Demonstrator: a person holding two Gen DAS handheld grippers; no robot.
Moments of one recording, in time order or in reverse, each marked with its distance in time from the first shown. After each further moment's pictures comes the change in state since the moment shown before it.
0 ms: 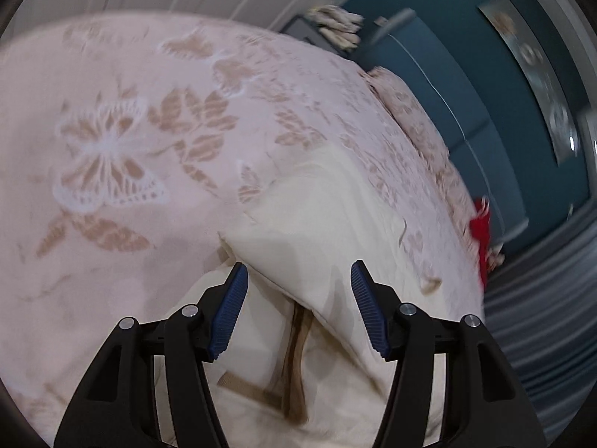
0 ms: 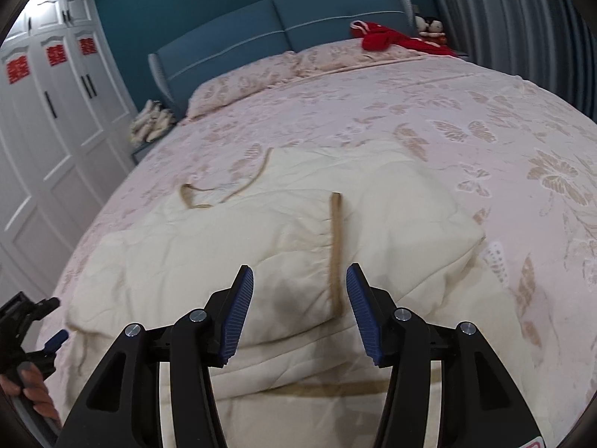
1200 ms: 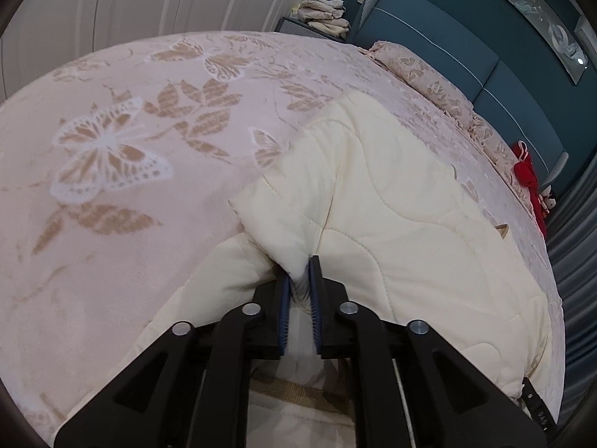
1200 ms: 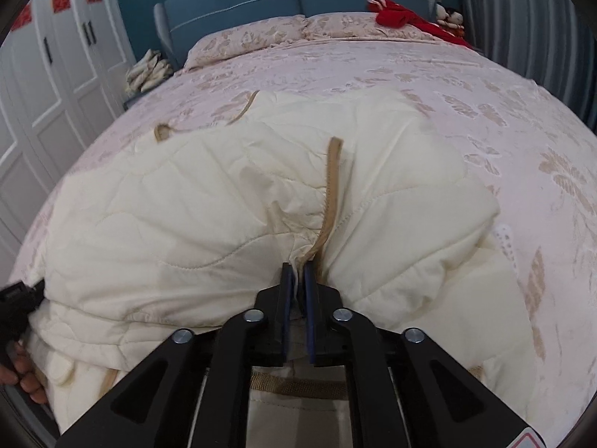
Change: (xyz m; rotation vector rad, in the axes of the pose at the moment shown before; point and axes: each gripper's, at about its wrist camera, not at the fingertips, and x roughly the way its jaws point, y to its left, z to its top) left arm 0.025 -0.011 -0.047 0.314 -0.041 0.230; right arm 0.033 -0.016 -0.016 -0.110 0.115 -0.040
